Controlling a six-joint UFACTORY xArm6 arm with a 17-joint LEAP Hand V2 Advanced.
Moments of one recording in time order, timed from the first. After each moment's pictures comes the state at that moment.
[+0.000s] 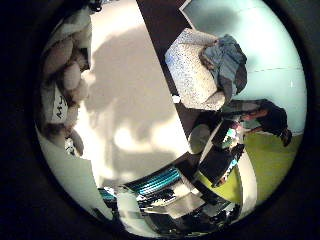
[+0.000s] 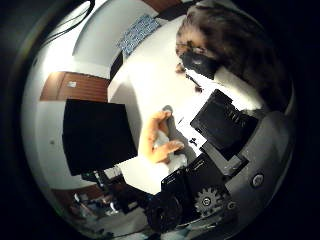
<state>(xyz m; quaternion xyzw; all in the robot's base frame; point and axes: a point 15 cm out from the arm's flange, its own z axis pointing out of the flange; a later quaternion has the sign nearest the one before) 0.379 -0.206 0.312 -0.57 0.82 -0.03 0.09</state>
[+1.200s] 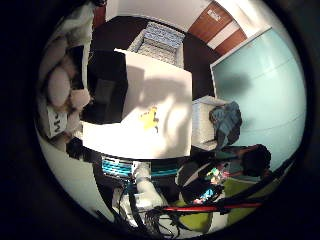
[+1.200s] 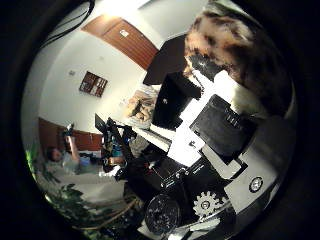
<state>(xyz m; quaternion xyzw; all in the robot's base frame) 0.383 0.171 0.581 -0.78 0.59 -0.06 0.21</state>
